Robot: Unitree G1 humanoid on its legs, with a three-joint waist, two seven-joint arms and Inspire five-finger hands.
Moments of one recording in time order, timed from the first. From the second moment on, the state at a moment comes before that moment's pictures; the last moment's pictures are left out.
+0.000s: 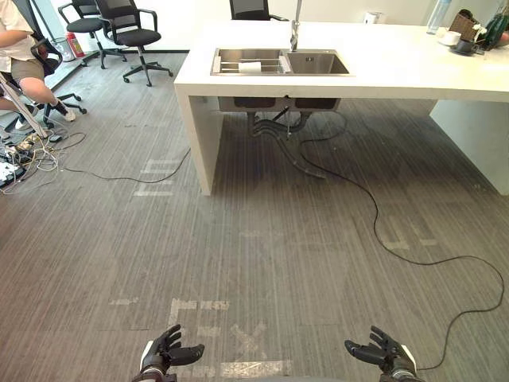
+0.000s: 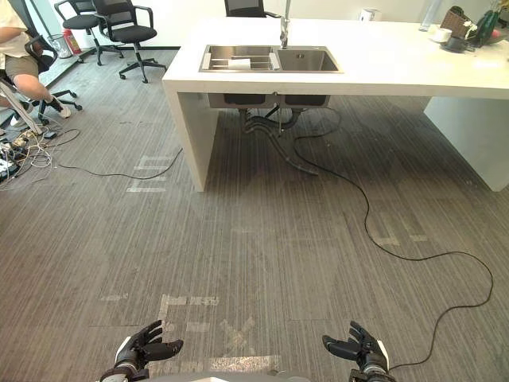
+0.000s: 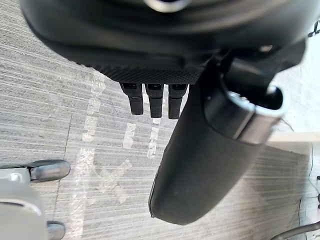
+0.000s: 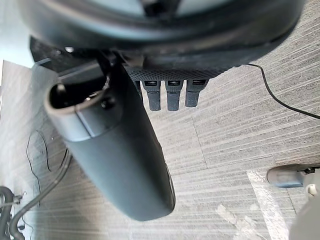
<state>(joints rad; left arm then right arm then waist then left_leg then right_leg) 0.18 0.19 0.15 0.90 -0.13 -0.12 -0.02 0.20 -0.20 -0.31 0.87 0.12 -0.09 0.06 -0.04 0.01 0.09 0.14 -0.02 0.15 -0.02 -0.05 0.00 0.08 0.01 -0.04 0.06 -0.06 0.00</state>
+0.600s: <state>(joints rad) 0.19 0.18 0.17 0.91 -0.13 -0.12 -0.02 0.20 -0.21 -0.32 0.88 0.12 -0.09 0.05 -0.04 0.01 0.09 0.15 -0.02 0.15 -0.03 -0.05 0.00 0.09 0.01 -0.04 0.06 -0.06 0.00</state>
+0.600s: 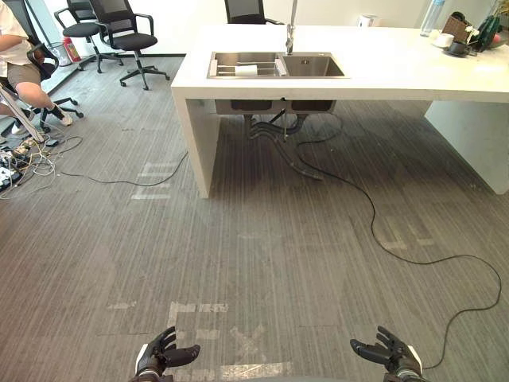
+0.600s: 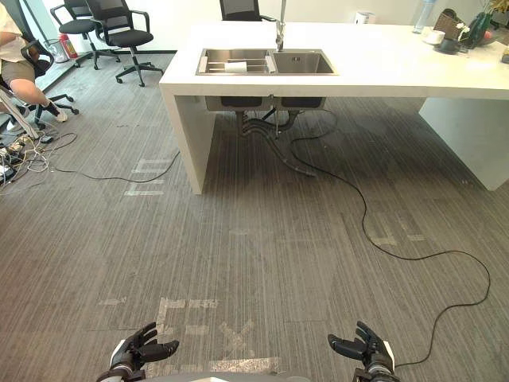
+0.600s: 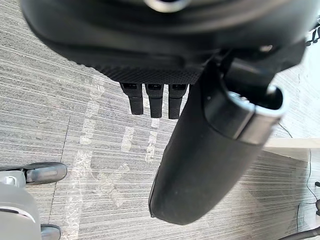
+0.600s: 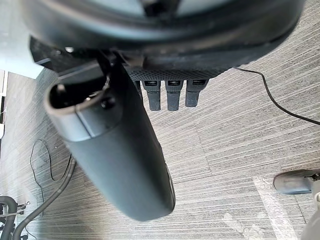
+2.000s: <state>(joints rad) 0.14 0.10 0.04 0.58 -0.27 -0.12 0.05 0.09 -0.28 -0.23 0.81 0.17 -0.10 0.00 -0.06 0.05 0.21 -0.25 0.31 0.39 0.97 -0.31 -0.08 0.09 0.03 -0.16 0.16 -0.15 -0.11</state>
